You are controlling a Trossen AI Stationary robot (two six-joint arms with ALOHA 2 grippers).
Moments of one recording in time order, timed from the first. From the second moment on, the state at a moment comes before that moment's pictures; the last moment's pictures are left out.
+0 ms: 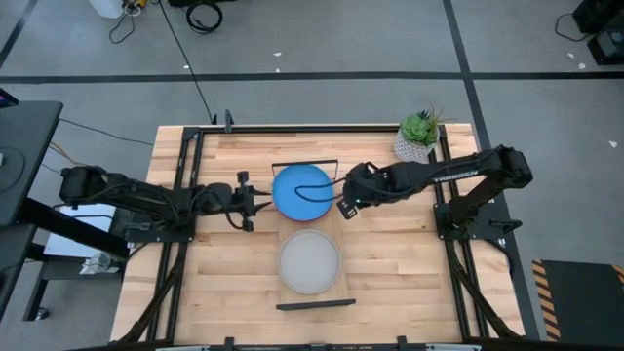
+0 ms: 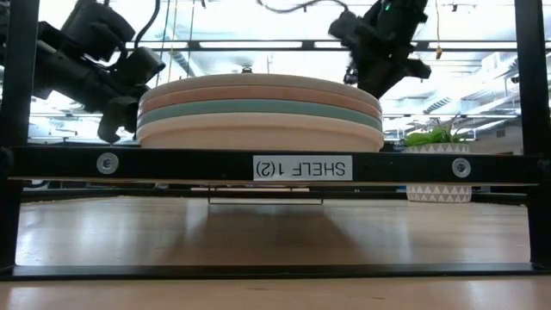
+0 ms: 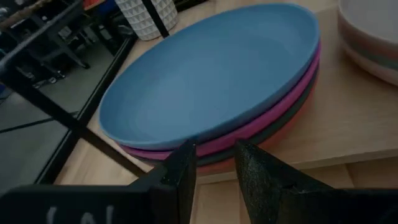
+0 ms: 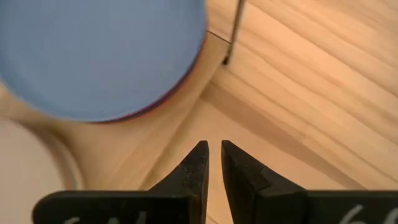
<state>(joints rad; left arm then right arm) 0.05 1.09 0.20 0.51 -0.25 0.34 0.06 1.52 1.25 -0.93 0.35 0.97</state>
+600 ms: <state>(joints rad) 0.04 1.01 0.20 0.50 -0.12 0.30 0.34 1.12 0.77 -0.57 0.65 1.08</state>
